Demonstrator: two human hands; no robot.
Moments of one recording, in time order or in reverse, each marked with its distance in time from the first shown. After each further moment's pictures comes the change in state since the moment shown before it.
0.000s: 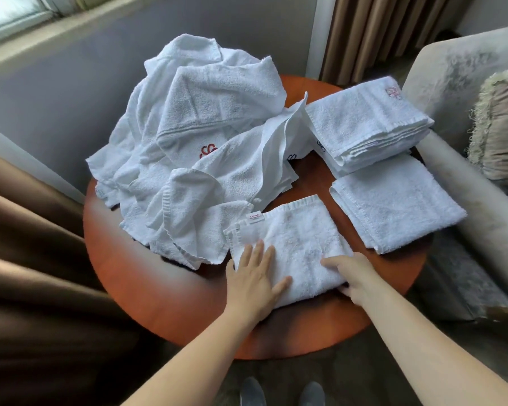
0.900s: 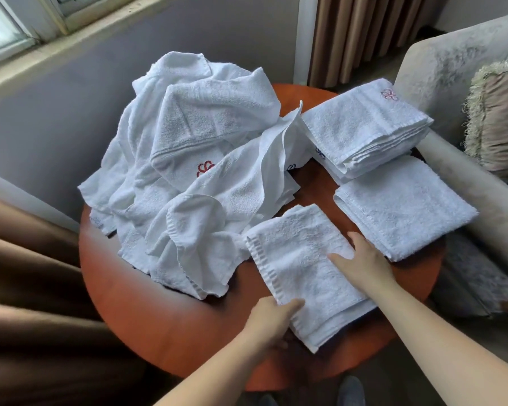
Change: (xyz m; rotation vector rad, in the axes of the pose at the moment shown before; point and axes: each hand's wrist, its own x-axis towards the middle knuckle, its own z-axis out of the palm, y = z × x) left_hand -0.004 0.002 -0.007 -1.017 -0.403 -0.412; right_hand 0.013 -0.021 0.004 -0.863 0.193 -0.439
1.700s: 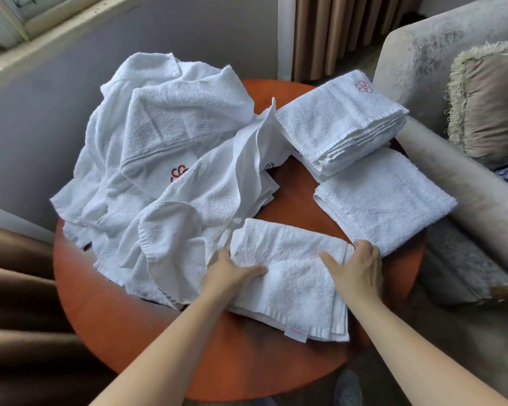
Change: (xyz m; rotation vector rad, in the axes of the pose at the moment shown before) left_hand 0.059 0.038 -0.042 0.332 0.371 0.111; right_hand -0.004 0.025 0.015 0.172 0.321 0.150
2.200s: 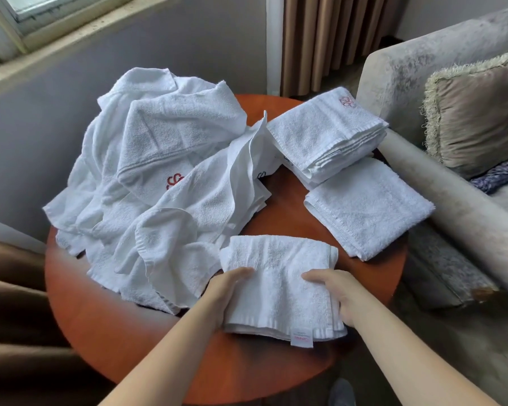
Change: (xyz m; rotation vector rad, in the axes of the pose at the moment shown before) left_hand -0.045 0.007 -0.009 -0.676 -0.260 -0.242; right_hand -0.022 -0.015 -0.019 0.743 -0.627 0.557
